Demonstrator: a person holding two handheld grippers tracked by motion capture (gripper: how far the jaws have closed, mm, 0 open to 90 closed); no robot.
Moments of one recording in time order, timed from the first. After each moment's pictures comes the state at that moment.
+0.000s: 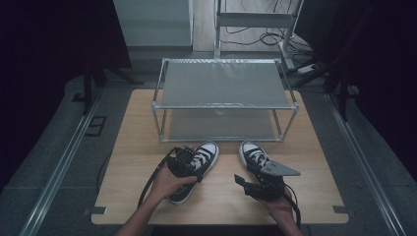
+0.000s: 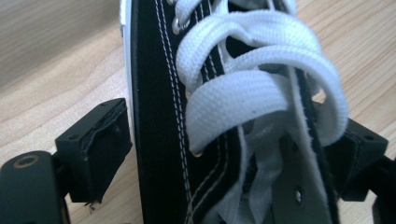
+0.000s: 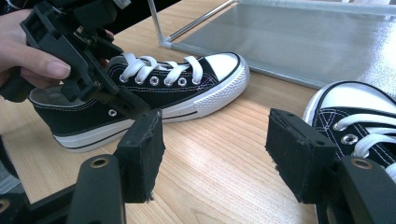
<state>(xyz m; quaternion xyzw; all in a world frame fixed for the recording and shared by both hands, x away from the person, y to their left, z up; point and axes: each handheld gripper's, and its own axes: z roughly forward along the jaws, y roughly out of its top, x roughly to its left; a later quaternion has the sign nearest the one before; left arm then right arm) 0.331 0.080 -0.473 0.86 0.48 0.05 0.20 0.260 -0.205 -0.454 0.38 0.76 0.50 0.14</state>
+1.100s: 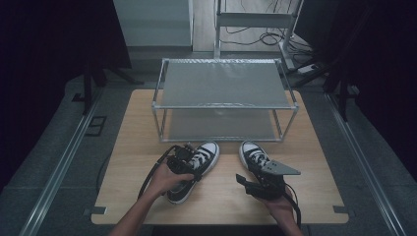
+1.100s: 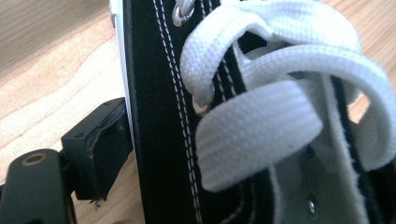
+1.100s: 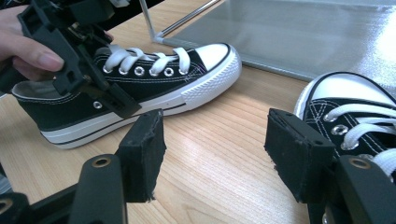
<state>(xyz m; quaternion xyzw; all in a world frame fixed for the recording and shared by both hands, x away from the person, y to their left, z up) 0.343 0.088 -0.478 0.87 0.46 0.00 0.20 0.263 -0.208 -0.459 0.40 0.76 0.49 0.14</state>
